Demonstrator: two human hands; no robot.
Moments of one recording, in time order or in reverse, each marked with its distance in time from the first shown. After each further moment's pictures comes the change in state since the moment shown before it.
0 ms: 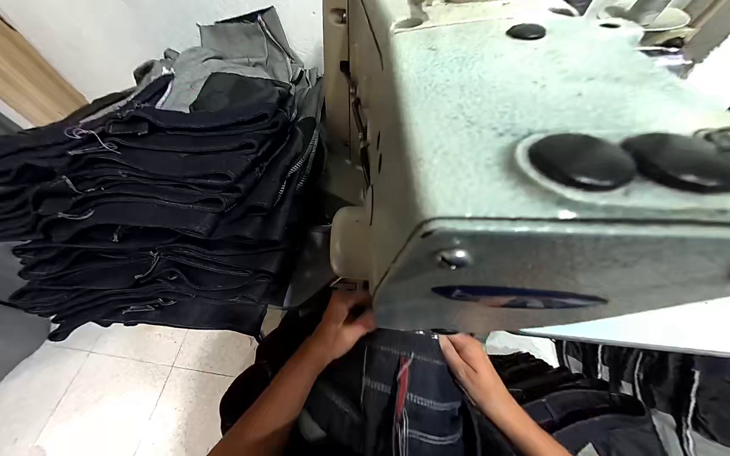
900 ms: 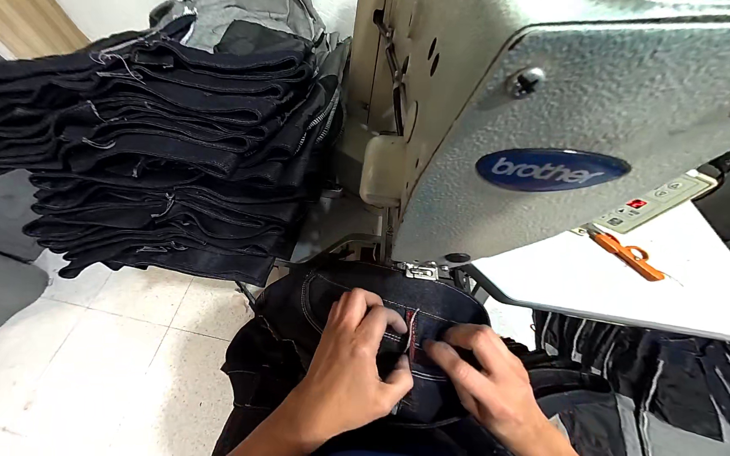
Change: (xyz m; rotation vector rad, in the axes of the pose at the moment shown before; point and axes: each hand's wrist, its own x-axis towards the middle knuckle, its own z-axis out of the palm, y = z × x) left_hand -0.077 0.079 0.028 0.641 0.059 0.063; right_hand -0.050 -0.044 -0.016 -0.423 0.087 -0.756
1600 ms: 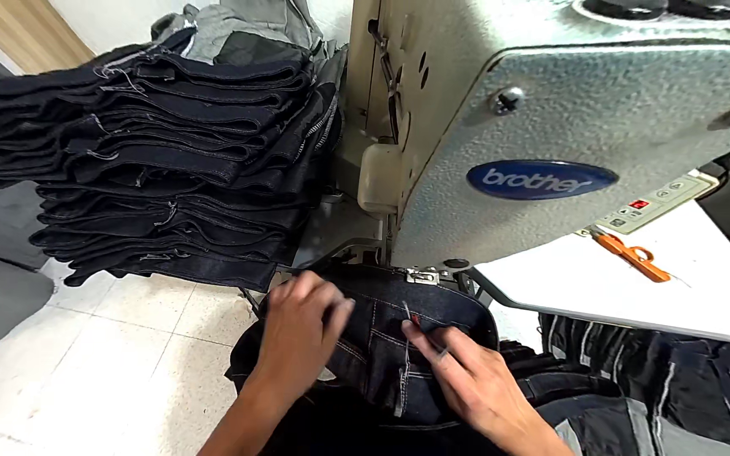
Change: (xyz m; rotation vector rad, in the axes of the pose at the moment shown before) left_hand 0.011 -0.029 -0.047 0.179 0.047 -0.137; right_hand 0.012 -0.005 0.011 -0.061 -0.075 -0.010
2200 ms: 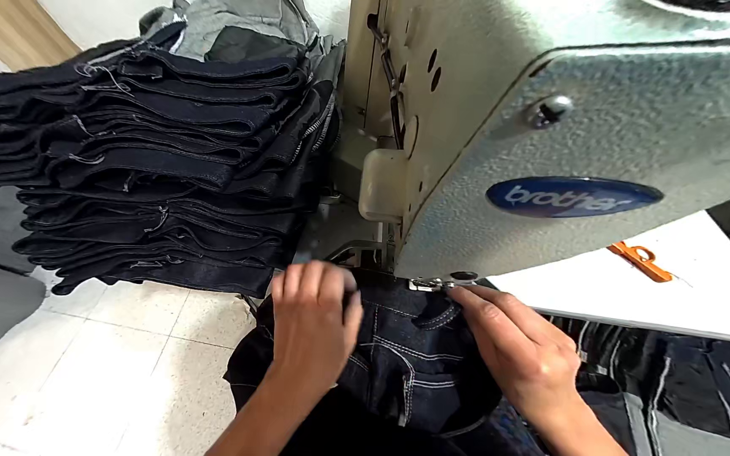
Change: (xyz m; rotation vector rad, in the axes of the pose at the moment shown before) left_hand 0.025 0.017 0.012 0.270 0.158 0.111; right_hand 0.040 0.024 -0.024 -0.175 0.188 0.124
